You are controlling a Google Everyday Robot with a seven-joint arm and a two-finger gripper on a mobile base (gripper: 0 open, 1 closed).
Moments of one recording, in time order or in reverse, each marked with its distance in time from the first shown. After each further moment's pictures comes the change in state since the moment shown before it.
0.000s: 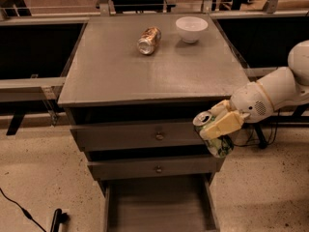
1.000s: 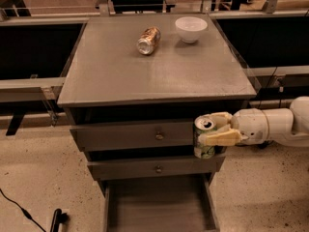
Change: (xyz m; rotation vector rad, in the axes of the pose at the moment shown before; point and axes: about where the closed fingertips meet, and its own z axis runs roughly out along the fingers) arm 0.017 -0.022 0.018 -0.024 -0.498 -0.193
